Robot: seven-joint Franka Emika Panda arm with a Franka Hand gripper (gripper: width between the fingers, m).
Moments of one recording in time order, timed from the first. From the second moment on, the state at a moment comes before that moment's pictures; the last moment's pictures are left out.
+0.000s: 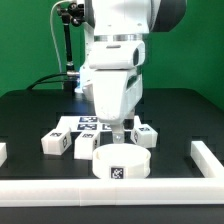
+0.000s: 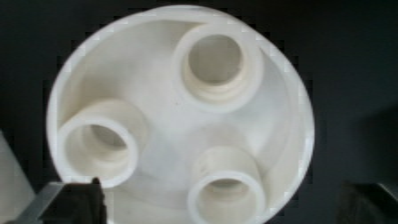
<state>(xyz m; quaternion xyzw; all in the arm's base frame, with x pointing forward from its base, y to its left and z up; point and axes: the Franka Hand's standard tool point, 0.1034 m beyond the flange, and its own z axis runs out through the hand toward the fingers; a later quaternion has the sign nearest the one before) 0.557 0.008 0.049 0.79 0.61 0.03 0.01</state>
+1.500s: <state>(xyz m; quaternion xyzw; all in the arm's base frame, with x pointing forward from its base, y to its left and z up) 0.534 0.009 0.016 0.79 0.61 0.01 -0.01</state>
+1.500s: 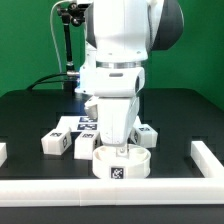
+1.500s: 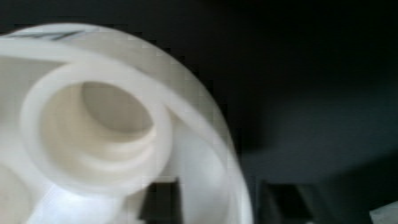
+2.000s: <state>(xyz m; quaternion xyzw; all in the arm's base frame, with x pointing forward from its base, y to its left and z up) 0.534 0.009 0.016 0.79 0.61 0.01 -0.01</state>
